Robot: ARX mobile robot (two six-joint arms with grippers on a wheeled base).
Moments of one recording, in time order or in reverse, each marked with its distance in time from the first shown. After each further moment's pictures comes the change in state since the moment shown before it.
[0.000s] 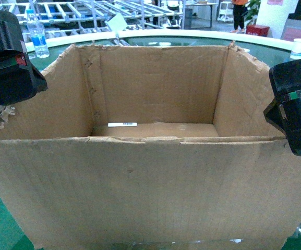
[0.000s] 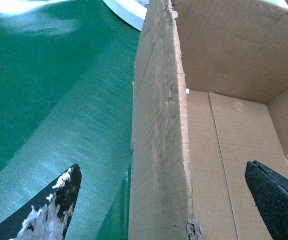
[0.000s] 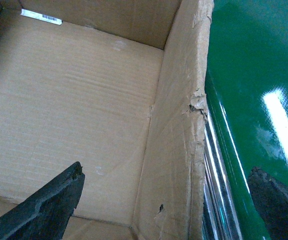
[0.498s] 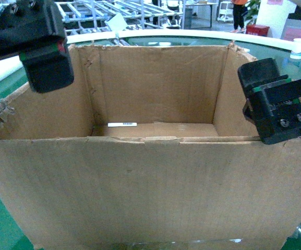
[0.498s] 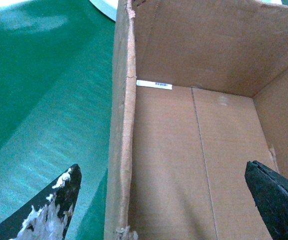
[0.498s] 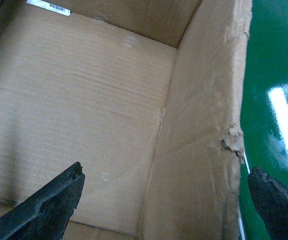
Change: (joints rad) left arm -0.093 0.061 0.100 -0.077 -0.062 -0.037; right arm 0.011 0.119 0.111 -0.049 -0.018 -0.019
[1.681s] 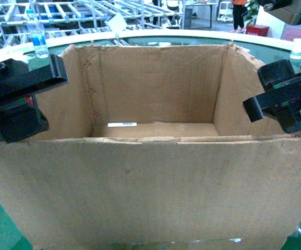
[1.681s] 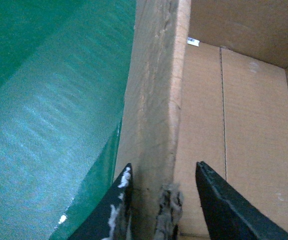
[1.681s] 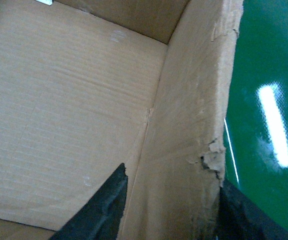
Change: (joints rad) left arm 0.008 0.040 -0.011 -0.129 0.019 -0.140; right arm -0.031 0.077 0.047 0.004 0.002 -0.063
